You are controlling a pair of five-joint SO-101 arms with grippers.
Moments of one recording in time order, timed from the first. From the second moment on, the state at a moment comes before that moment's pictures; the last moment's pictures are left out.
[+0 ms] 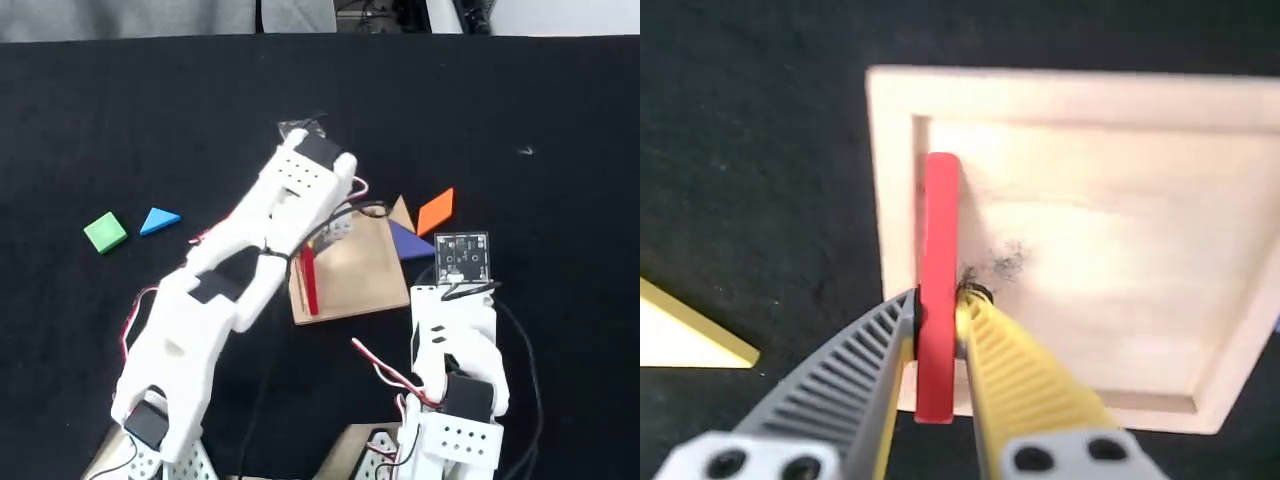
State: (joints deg) left arm 26.5 43.6 -36.2 95.3 43.2; right arm 12.8 -103.3 96.7 52.2 15.1
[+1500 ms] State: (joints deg) left arm 9.2 43.6 -37.6 95.9 16.0; right arm 10.9 -103.3 96.7 52.3 15.0
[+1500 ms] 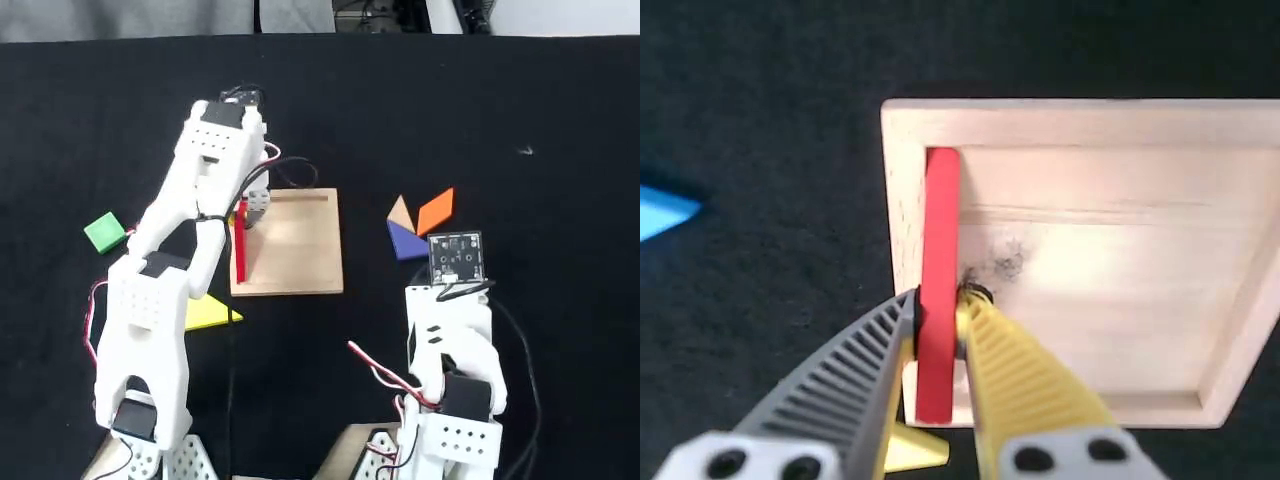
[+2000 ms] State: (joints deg) left arm 9.3 44.8 -40.8 99.6 16.0; right arm 10.9 -103.3 96.7 53.2 15.0
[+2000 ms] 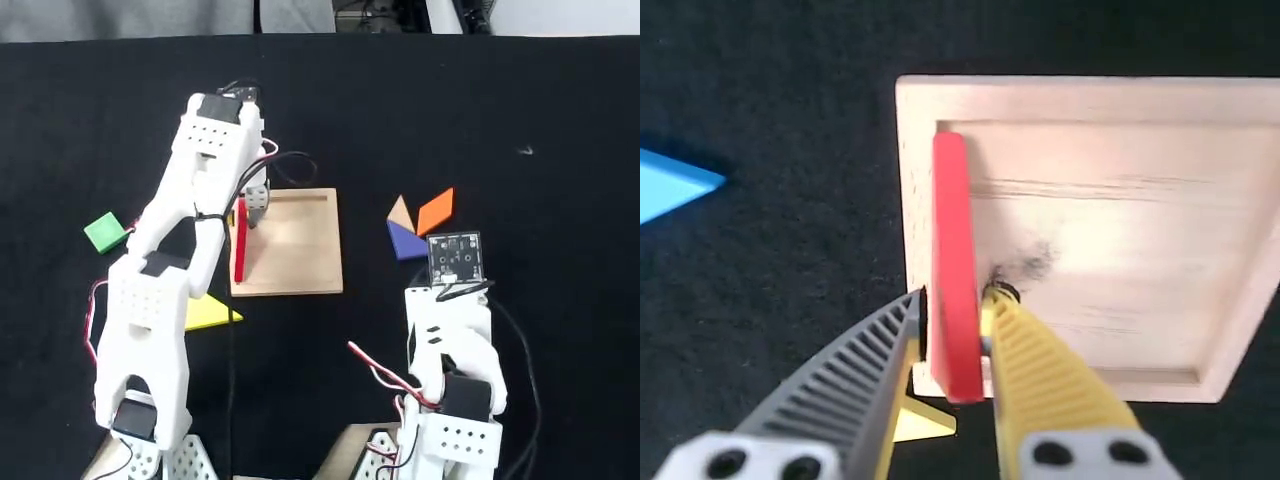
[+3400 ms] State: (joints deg) left arm 27.9 49.5 -40.7 99.8 7.3; right arm 10.9 -103.3 96.7 53.2 17.0
